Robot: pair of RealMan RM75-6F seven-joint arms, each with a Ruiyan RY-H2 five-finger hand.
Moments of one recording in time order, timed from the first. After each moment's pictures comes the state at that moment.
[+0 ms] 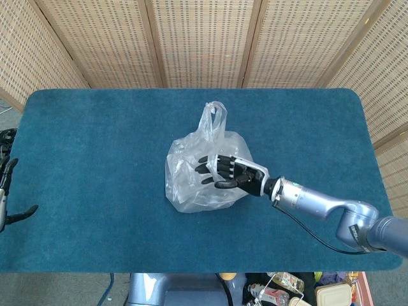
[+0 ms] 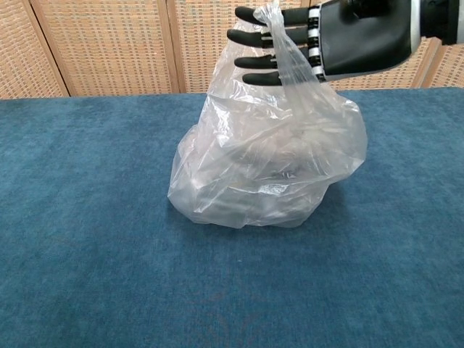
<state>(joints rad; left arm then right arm) -0.12 -1.11 -0.12 -1.62 1.36 1.46 0.04 1.19 -1.06 -0.11 -1.53 -1.78 0.90 2.50</state>
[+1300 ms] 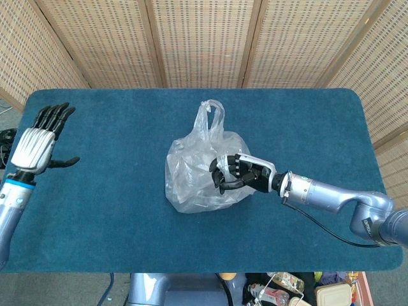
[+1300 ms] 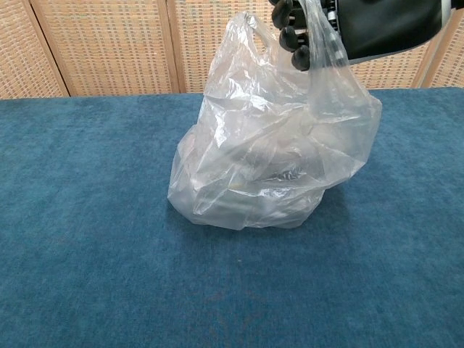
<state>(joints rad) -0.53 -1.12 -0.28 -1.41 1.45 1.12 -0.15 1.27 -0.97 -0.23 -1.52 -1.85 0.96 2.53</state>
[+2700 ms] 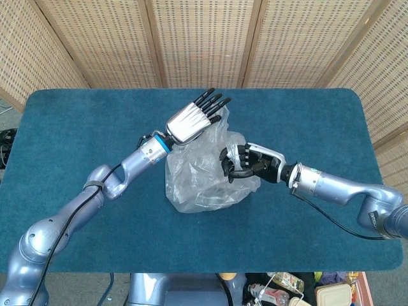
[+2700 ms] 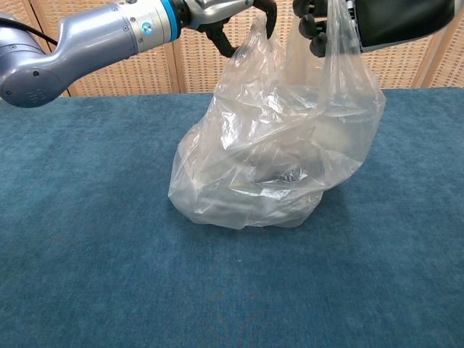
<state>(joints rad) -1.27 -1.80 -0.22 -0.54 1.70 0.98 -0.19 1.25 -0.99 -0.27 -1.40 -1.84 1.02 2.58</state>
